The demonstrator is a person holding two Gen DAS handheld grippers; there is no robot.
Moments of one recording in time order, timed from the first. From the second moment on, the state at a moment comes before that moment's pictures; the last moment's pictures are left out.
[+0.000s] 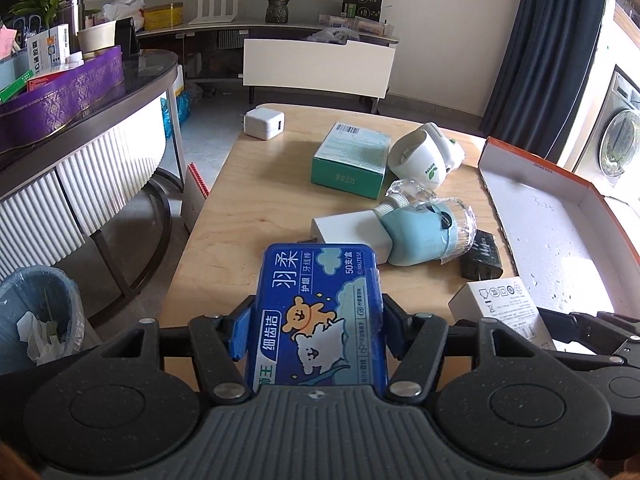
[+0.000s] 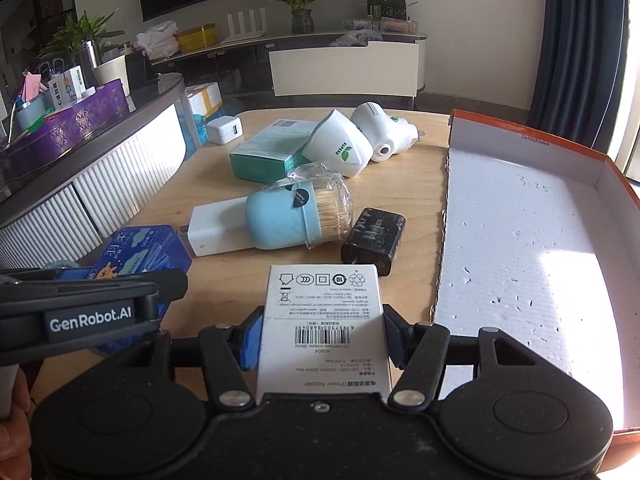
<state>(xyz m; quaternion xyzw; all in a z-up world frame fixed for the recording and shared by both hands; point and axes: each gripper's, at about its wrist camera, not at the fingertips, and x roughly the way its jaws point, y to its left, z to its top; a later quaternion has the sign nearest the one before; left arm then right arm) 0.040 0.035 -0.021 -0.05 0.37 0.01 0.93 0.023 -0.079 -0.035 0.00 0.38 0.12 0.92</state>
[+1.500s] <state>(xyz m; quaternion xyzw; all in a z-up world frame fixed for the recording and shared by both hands) 0.049 -0.015 0.017 -0.03 0.36 -0.04 0.93 0.022 -0.142 0.016 0.04 0.36 0.06 0.93</state>
